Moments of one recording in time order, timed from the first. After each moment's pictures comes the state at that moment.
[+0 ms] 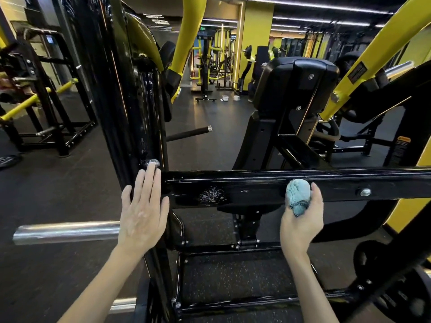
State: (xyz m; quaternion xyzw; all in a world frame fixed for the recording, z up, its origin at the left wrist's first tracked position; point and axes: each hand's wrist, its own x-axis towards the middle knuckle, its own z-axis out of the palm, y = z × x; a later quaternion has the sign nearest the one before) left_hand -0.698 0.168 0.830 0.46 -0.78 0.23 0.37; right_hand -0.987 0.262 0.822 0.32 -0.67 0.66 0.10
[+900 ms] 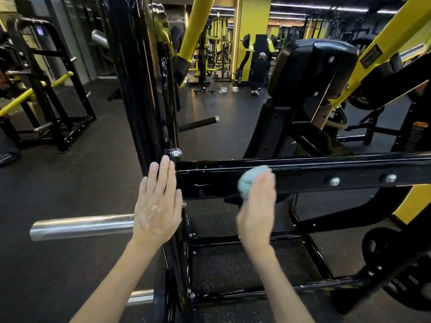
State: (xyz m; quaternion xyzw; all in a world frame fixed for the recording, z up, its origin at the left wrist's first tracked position) left_hand -0.677 0.154 0.819 0.41 -0.78 0.22 0.42; right_hand -0.882 0.202 0.775 0.51 -0.66 0.50 0.23
